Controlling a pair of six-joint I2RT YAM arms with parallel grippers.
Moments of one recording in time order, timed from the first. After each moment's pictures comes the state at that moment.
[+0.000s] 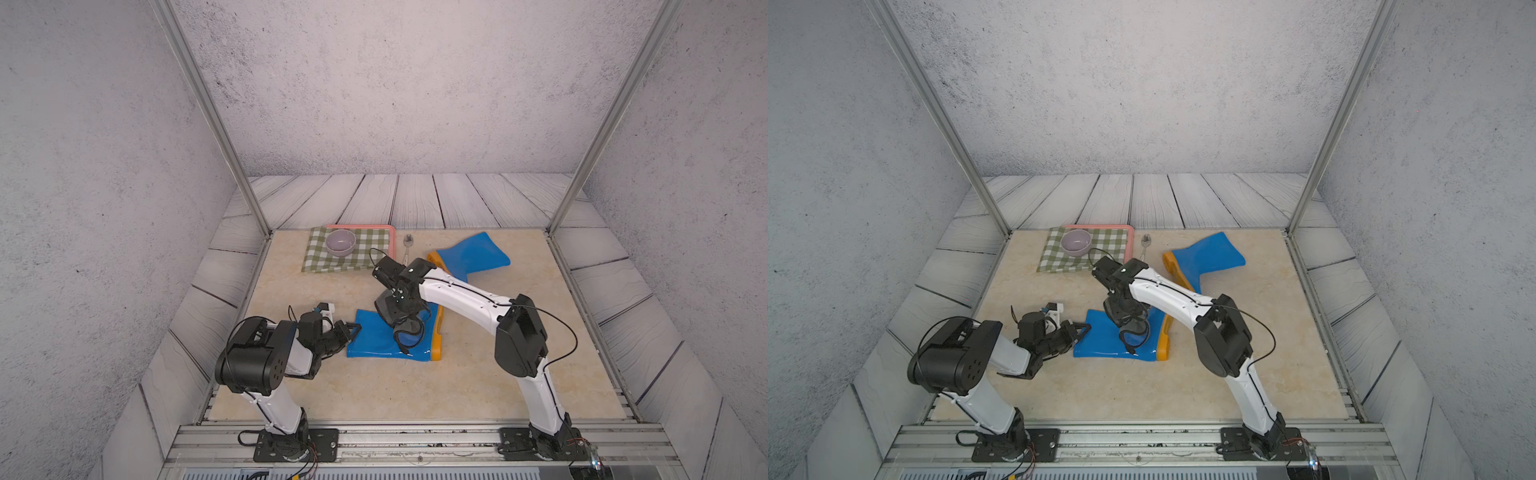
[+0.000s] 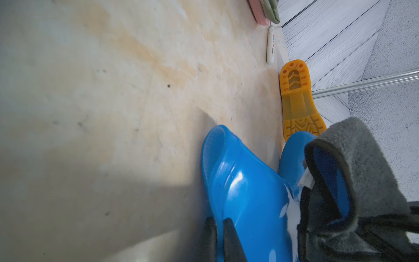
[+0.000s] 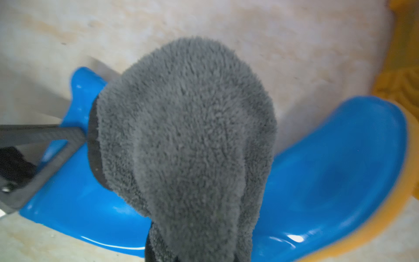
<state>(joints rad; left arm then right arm) -0.14 1.71 0.26 0.86 0.59 -0.86 0.93 2.19 2.02 -1.17 0.11 0.49</state>
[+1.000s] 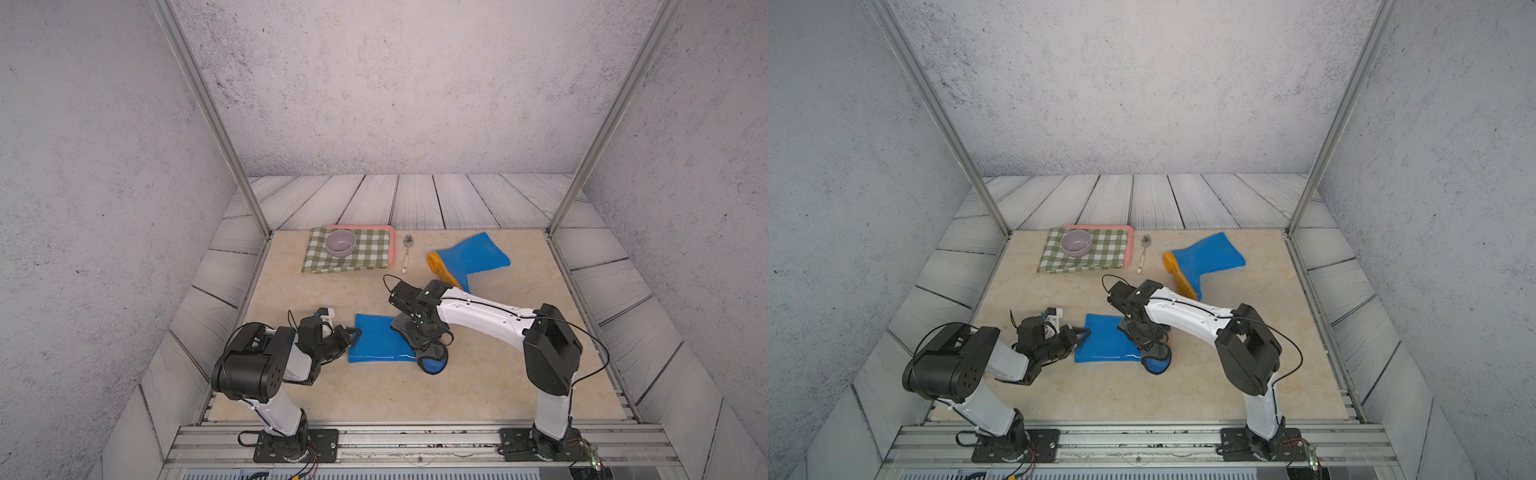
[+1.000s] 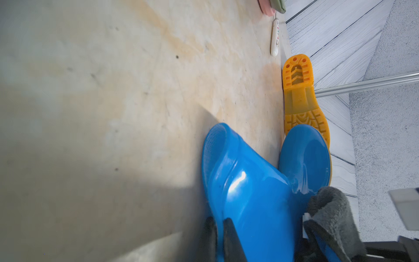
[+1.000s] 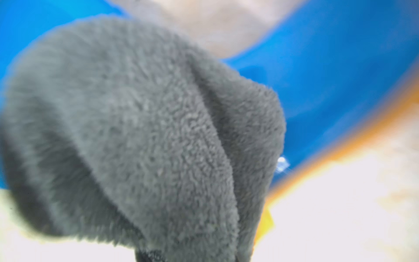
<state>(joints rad) -0.14 1.66 0.21 0.85 0.58 -0.89 0.93 1.89 1.54 -1.15 0.16 0.49</state>
